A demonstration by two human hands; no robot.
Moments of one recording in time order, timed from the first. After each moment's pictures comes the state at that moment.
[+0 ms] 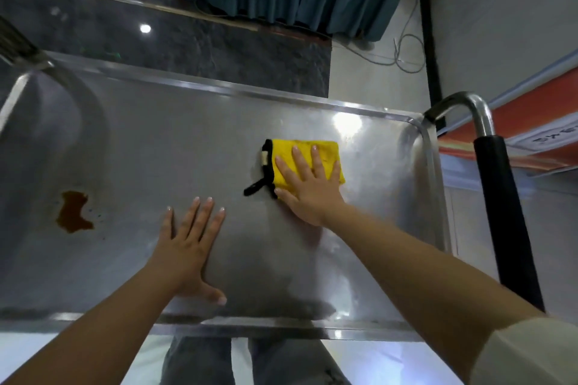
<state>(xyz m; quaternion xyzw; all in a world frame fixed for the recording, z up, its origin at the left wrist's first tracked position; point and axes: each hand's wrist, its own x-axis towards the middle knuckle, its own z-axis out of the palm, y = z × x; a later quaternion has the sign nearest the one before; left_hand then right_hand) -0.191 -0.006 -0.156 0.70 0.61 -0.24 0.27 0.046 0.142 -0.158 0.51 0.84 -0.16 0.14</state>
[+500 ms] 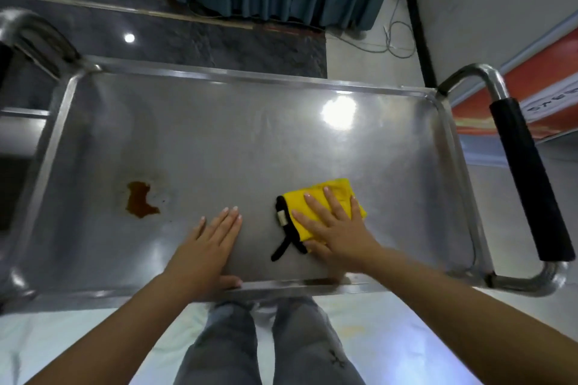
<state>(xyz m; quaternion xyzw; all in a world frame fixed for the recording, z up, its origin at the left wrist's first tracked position) -0.259 -0.062 -0.148 0.78 0.55 -0.20 0.22 0.028 0.002 -0.142 0.44 0.87 -0.13 0.16</state>
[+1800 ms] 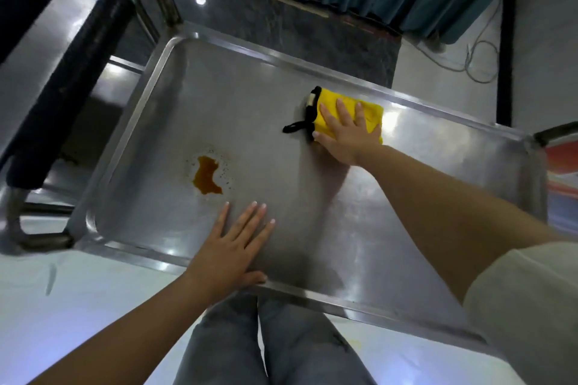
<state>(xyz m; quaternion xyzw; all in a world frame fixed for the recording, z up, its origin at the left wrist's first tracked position) -0.297 -0.095 -0.151 0.78 0.59 -0.13 0.17 -0.125 0.191 -0.150 0.53 0.80 -0.20 0.21</state>
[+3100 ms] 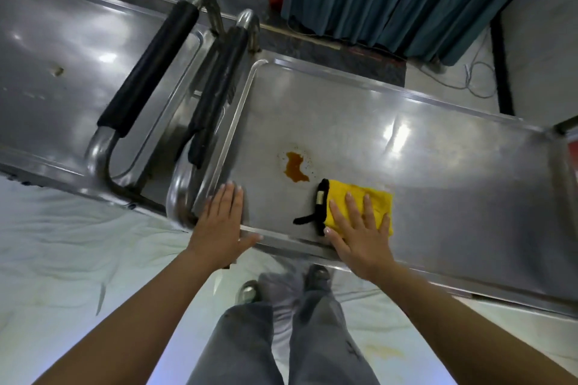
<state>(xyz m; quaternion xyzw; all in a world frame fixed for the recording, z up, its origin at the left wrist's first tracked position) -0.461 -0.177 -0.149 0.62 0.74 -0.06 0.23 -0.174 -0.098 -0.148 0.54 0.82 -0.17 0.12</state>
